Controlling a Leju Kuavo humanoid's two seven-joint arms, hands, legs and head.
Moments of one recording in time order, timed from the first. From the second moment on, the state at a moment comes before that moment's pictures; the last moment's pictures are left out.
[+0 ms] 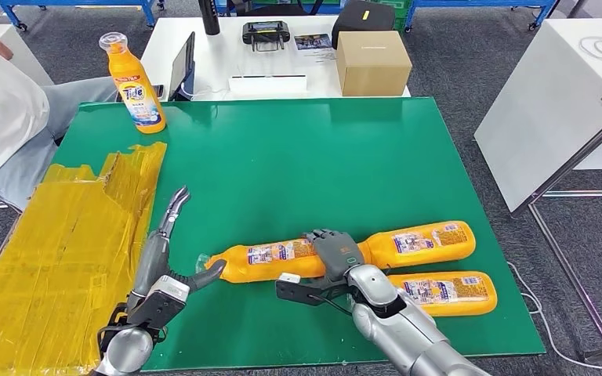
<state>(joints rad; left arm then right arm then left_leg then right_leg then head) -0.04 -0.03 -0.27 -1.52 -0.49 0.28 -0.51 -0.43 -0.03 0.72 -0.89 1.03 -0.05 0.08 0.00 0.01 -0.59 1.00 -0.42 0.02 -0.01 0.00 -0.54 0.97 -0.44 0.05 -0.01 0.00</state>
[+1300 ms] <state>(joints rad) 0.05 -0.16 -0.12 -1.70 0.23 0.10 -0.50 -0.14 0.09 0.37 -1.25 0.92 -0.54 -0.08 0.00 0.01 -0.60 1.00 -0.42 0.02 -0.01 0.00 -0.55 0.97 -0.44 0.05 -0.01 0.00</state>
